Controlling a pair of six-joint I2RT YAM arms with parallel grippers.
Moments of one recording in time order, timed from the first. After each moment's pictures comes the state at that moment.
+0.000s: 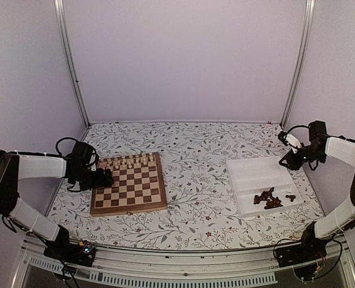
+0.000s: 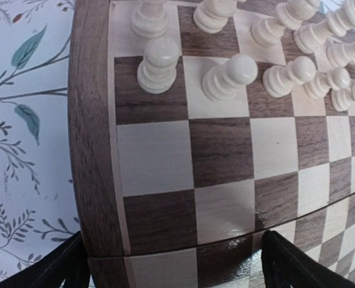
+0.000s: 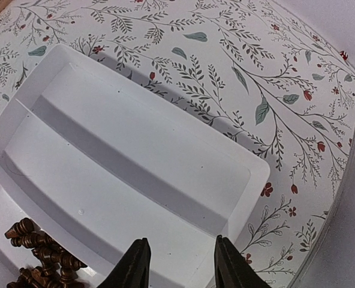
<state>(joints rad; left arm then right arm) -0.18 1.42 0.62 -0.28 0.03 -0.37 -0.17 1.43 0.91 -0.48 -0.42 -0.73</state>
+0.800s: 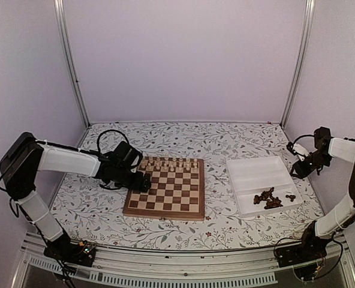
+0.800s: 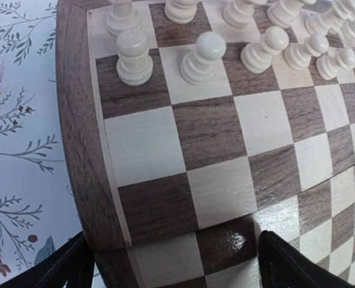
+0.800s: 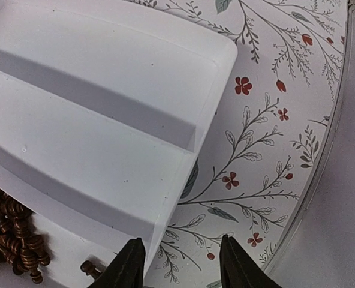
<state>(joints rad) -0.66 1.67 0.86 -0.23 -0.08 -0.41 -0.27 1.47 0.91 -0.60 -0.26 -0.75</state>
